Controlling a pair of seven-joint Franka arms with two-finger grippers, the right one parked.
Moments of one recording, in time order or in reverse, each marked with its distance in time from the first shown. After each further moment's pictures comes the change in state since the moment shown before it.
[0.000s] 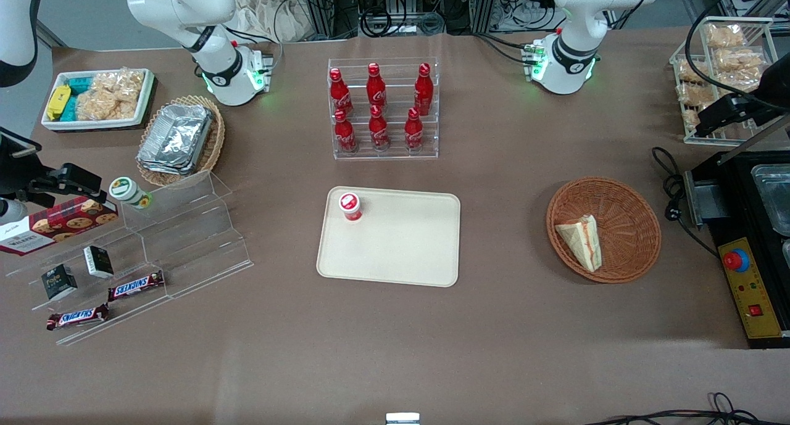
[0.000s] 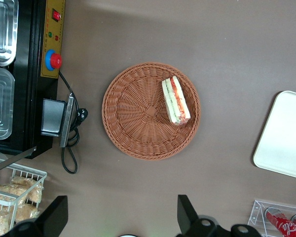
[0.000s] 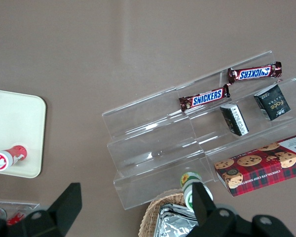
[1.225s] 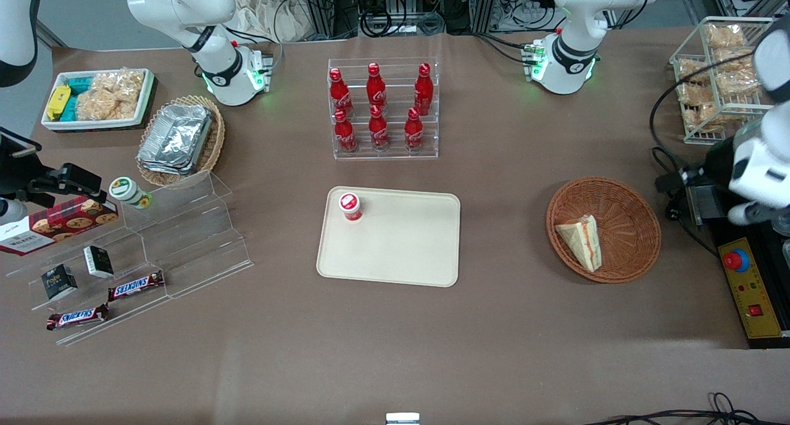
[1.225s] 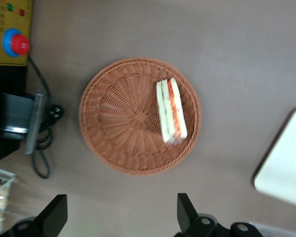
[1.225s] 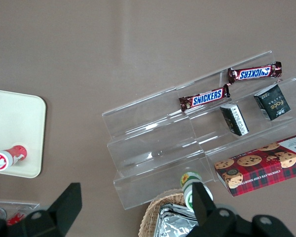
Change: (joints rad) arm -0.025 0.250 -0.012 -0.031 -0.026 0.170 -0.161
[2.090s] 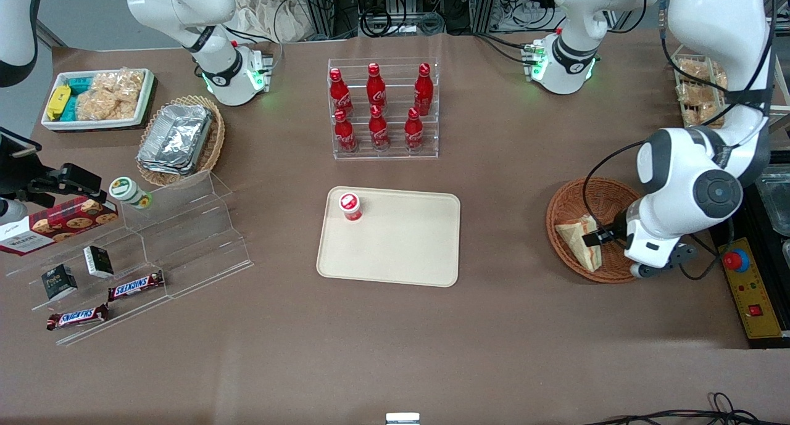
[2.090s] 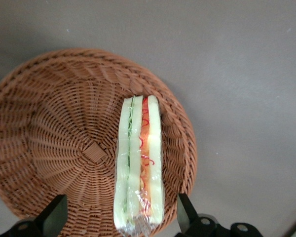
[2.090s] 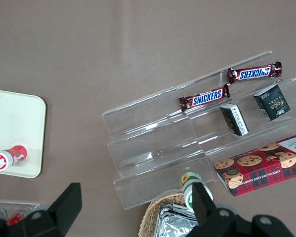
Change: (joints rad) arm -0.054 0.205 -0.019 -0.241 0.000 0.442 -0.153
